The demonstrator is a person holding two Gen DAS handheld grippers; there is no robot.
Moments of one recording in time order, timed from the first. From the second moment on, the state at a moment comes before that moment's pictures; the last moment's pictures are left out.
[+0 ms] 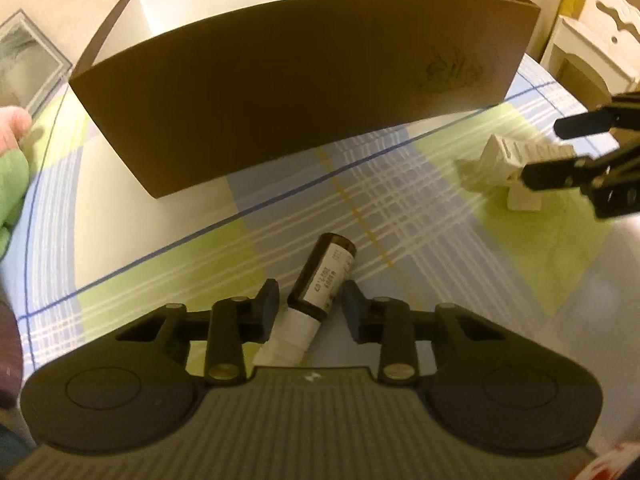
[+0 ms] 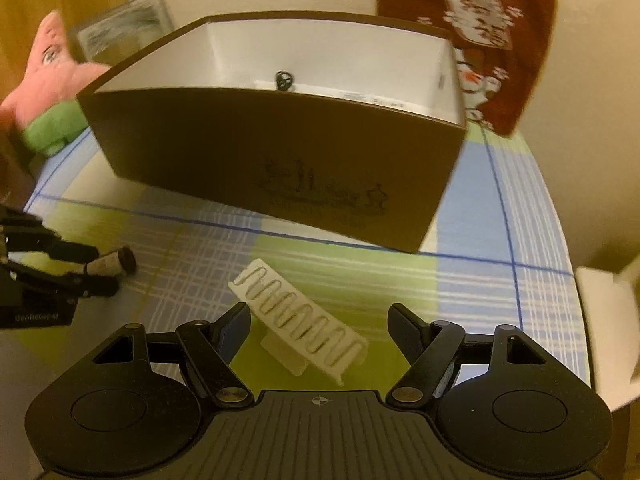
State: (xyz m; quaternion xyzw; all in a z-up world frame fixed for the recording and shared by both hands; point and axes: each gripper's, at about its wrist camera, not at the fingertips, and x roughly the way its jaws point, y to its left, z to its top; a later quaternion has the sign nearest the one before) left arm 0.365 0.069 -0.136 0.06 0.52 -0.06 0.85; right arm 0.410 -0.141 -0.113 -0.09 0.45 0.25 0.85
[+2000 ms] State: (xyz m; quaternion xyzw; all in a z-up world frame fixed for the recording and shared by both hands) left arm 0.470 0.050 0.001 0.00 0.42 -0.05 0.91; right arm 0.504 -0.140 -0.010 0.00 0.38 0.29 0.88
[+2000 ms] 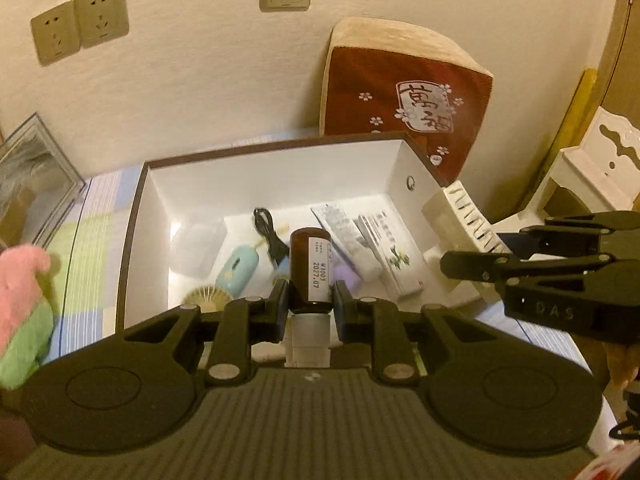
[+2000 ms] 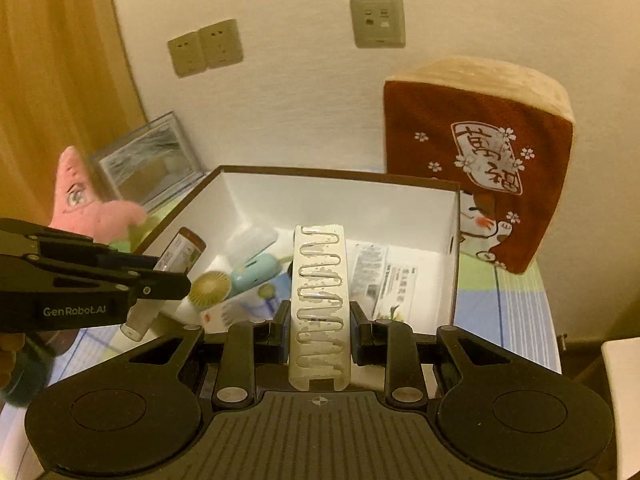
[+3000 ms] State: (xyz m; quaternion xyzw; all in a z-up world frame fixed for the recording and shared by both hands) left arm 0.599 0.076 -0.067 -0.01 0.48 -0.02 0.88; right arm 0.612 -0.105 -0.074 0.01 0.44 0.28 0.85
